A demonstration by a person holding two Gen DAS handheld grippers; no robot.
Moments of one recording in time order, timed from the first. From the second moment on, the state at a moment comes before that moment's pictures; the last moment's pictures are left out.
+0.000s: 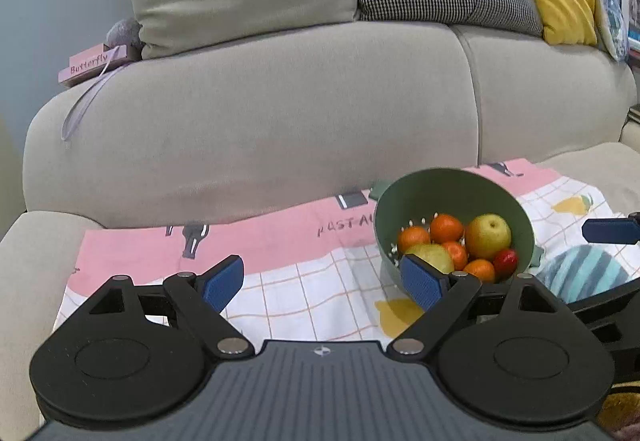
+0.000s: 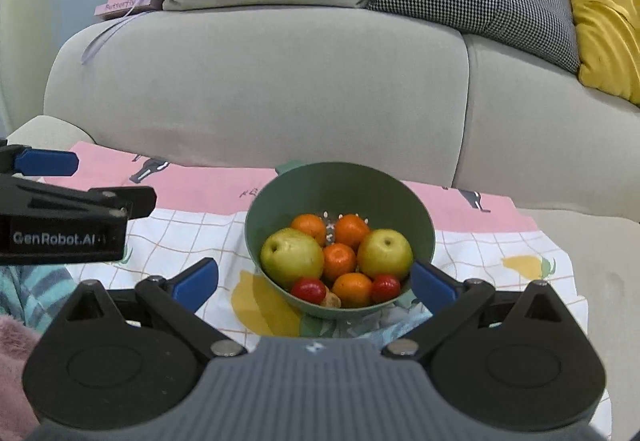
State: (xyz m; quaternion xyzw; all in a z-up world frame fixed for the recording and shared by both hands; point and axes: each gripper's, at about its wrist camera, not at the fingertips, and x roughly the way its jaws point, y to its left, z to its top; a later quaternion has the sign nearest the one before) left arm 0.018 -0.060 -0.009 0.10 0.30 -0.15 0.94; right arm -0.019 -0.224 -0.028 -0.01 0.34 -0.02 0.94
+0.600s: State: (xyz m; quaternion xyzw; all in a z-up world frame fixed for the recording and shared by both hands) left arm 0.023 -0.055 -0.016 0.10 0.33 -0.14 0.93; right arm -0.012 -0.222 -0.035 -0.01 0.35 -0.02 0.94
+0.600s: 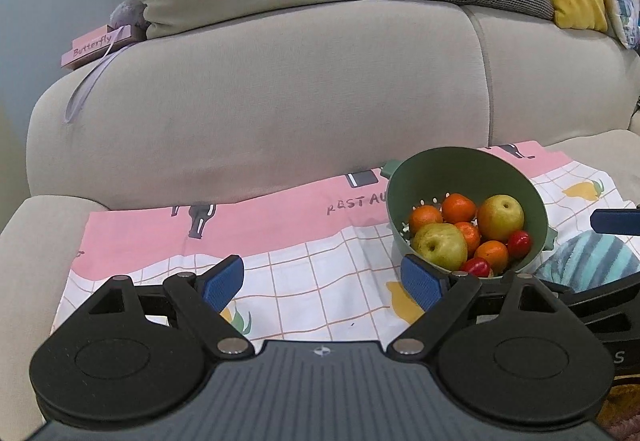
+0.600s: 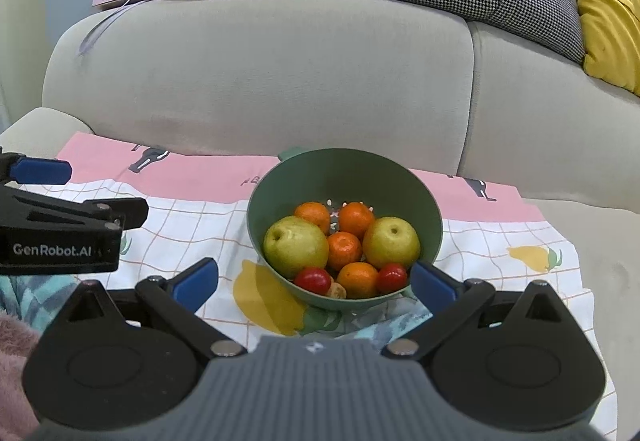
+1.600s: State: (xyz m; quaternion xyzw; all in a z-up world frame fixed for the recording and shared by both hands) left arm 0.025 -0.050 -0.015 0.10 0.33 -0.13 0.93; right arm -0.009 -0.218 -0.038 -0.02 0.36 -0.01 0.93
